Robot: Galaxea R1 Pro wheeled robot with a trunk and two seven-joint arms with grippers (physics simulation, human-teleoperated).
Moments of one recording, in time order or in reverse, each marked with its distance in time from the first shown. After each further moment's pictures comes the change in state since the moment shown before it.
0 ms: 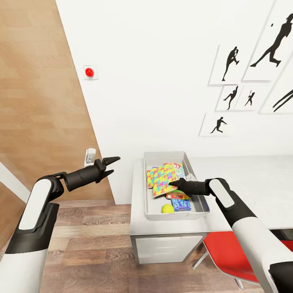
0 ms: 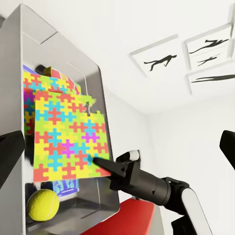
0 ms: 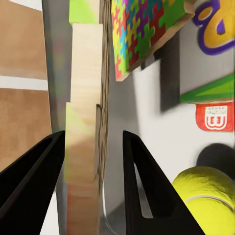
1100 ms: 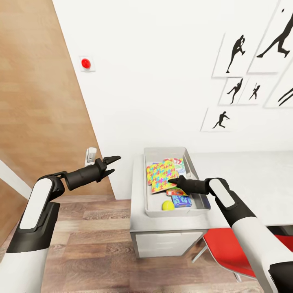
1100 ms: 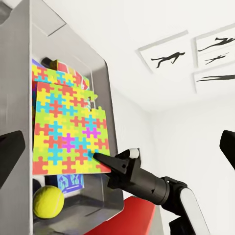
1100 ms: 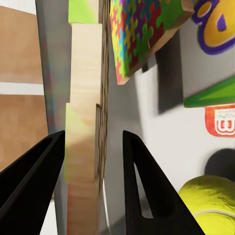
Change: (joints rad) left arm -0.006 -0.007 -0.002 0.000 0.001 0.000 0.001; right arm 0.000 0.001 0.006 -0.007 -0.059 -0.034 0.000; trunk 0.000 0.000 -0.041
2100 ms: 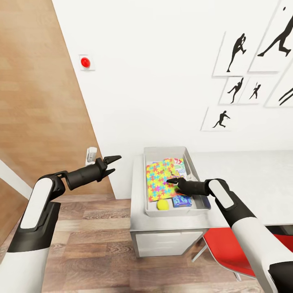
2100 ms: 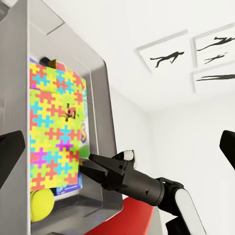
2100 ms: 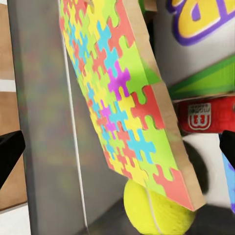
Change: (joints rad) left arm -0.004 -0.005 -0.002 -0.001 0.000 0.000 -0.001; right arm 0.001 0.000 0.003 0.015 0.057 -0.002 0.002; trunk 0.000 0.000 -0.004
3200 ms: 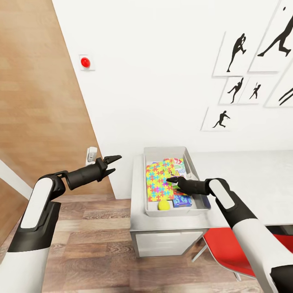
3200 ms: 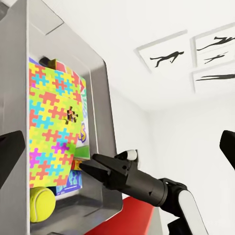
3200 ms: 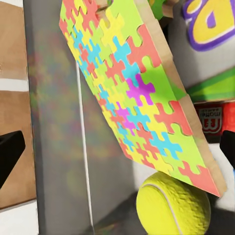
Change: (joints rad) left arm -0.001 -0.001 -0.001 0.000 0.000 0.000 0.002; right arm 0.015 -0.003 -0.001 -0.050 0.000 0.001 -0.002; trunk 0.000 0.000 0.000
